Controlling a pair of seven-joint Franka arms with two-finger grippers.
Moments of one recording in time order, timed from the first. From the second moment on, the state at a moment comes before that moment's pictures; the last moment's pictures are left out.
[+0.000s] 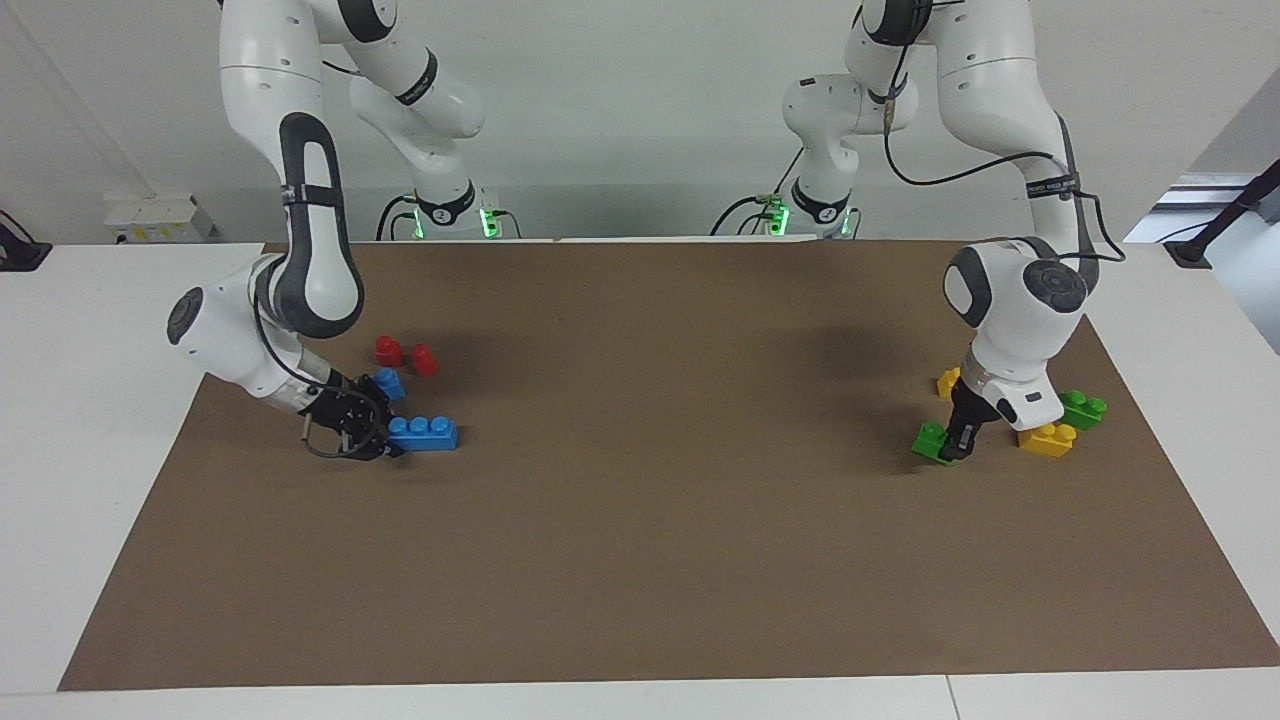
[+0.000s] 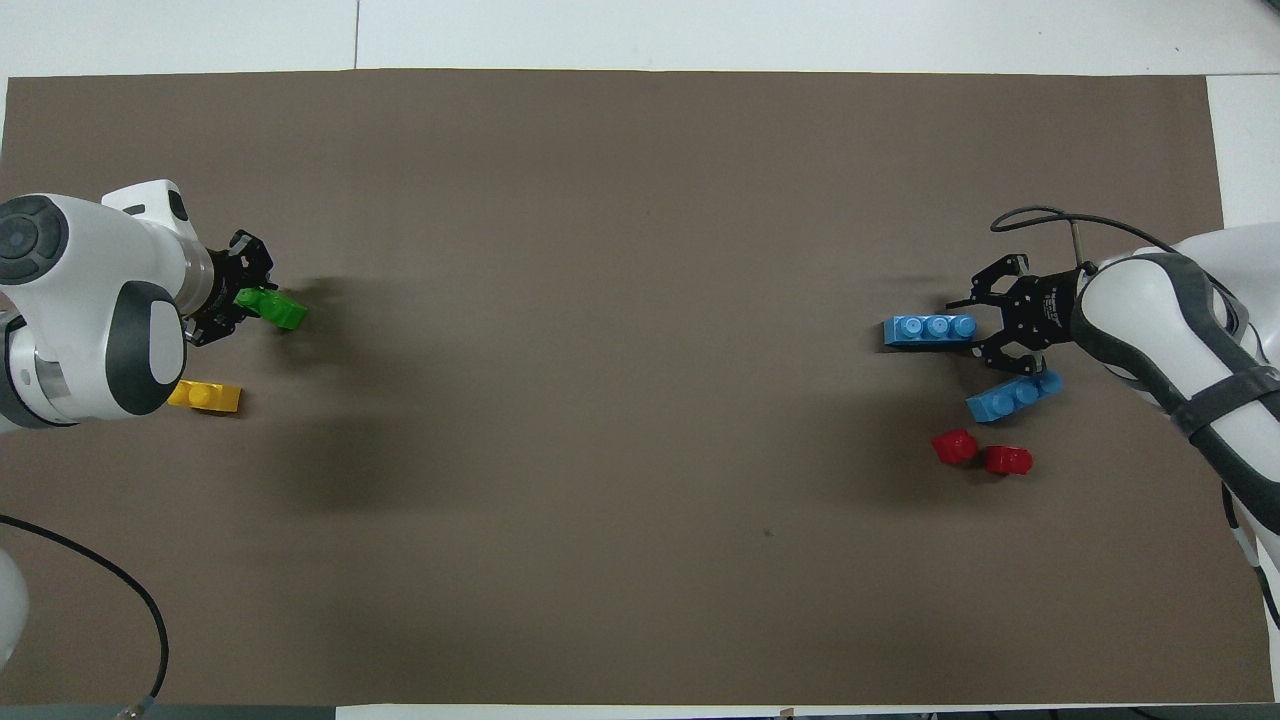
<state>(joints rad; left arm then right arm) -0.04 0.31 0.05 -1.97 0.01 2.39 -0.97 -0.28 0.34 0.15 -2.01 0.52 2.22 0.94</state>
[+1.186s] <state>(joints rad) -0.04 0.13 0.04 -1.78 0.01 2.03 -0.64 -0.25 -0.07 0.17 -1.71 0.11 1.57 0.29</state>
